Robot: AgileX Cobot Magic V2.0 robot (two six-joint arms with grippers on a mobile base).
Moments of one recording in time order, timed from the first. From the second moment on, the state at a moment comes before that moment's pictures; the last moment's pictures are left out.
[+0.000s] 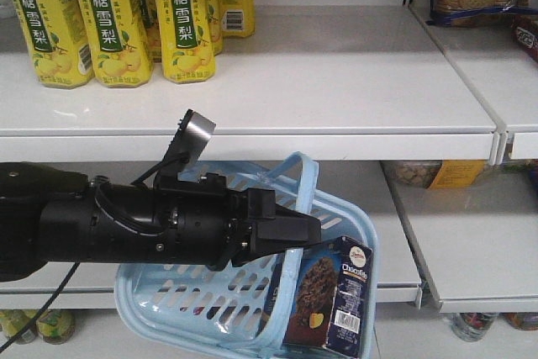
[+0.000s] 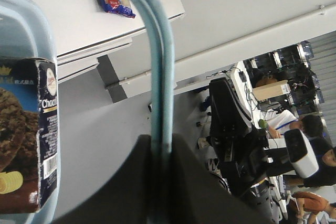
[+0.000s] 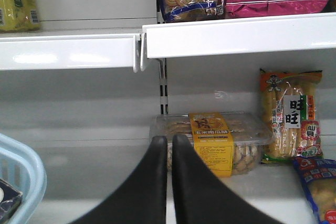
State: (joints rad) left arm -0.57 1.43 -0.87 -1.66 0.76 0.80; right arm 0.02 -0.01 0.03 -0.07 0.02 0.11
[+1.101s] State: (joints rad) left arm -0.57 1.43 -0.87 -1.66 0.75 0.80; right arm 0.02 -0.01 0.03 -0.07 -0.04 0.12
